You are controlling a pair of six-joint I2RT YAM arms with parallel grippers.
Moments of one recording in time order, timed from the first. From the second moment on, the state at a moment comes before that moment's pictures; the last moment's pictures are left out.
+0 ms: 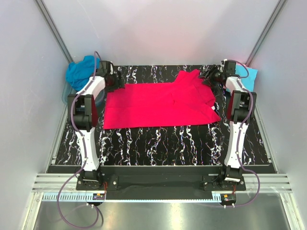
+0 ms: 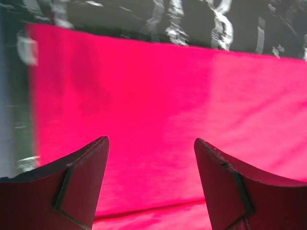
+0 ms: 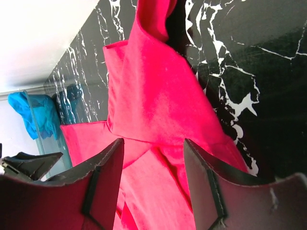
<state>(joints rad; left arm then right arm) -0.06 2.19 1.78 -0.49 0.15 -0.32 -0.13 2.53 2.08 -0.26 -0.62 0.69</state>
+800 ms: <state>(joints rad) 0.08 2.16 1.74 -0.49 0.15 -0.34 -0.17 2.44 1.99 -0.20 -0.64 0.71</state>
